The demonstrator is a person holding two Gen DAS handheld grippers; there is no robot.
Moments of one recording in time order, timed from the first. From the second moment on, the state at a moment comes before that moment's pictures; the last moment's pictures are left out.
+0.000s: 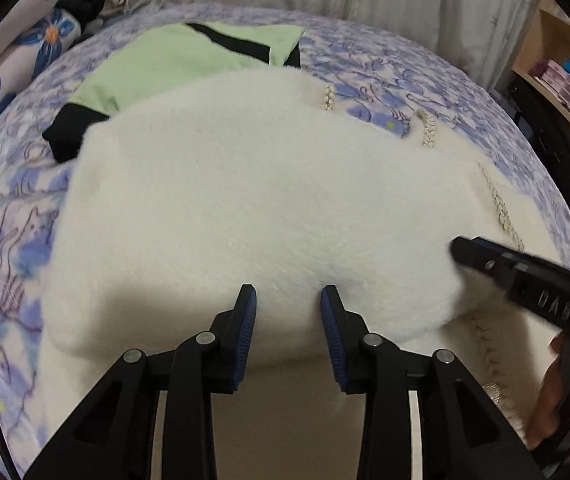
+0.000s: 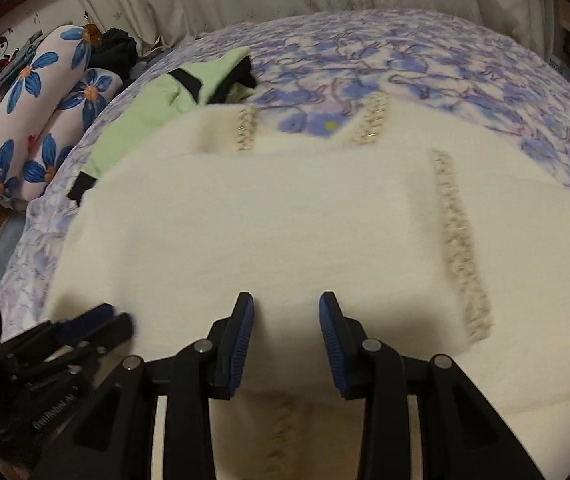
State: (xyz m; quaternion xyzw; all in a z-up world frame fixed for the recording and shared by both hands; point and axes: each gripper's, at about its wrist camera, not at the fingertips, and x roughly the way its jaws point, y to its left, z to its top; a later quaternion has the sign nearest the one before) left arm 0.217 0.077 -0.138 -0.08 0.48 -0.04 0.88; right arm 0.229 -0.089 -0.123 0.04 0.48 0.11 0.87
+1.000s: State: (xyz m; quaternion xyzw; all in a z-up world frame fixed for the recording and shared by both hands) left arm 0.072 0.135 -0.028 -0.07 0.41 0.04 0.91; right arm 0.081 -0.160 -0.030 0.11 0.42 0.08 0.90
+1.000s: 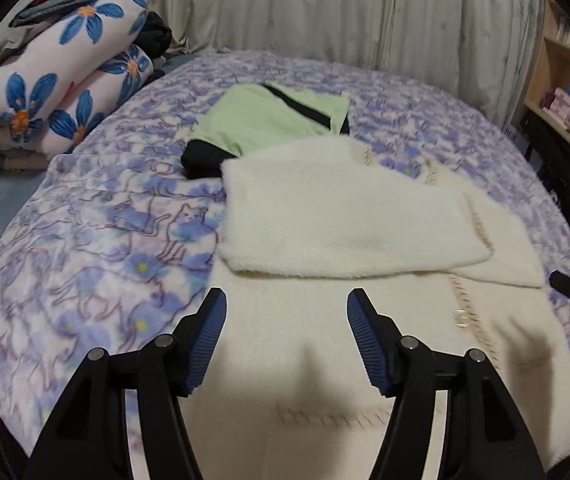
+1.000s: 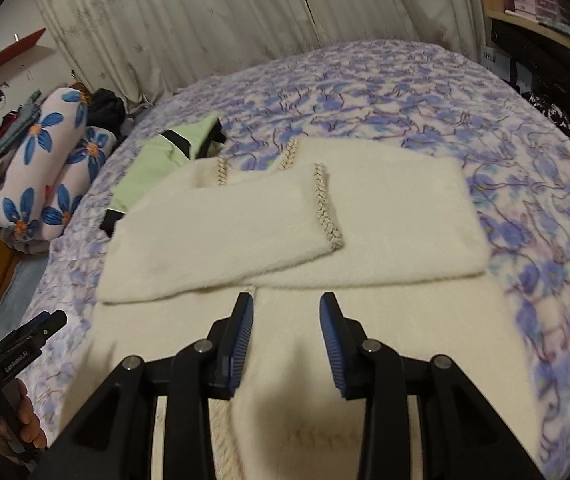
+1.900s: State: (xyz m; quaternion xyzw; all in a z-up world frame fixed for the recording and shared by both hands) left arm -0.075 0.165 -0.021 -0.06 0.45 0.02 0.89; right arm -0.073 -0.187 -0.013 0.06 0.40 0.08 0.91
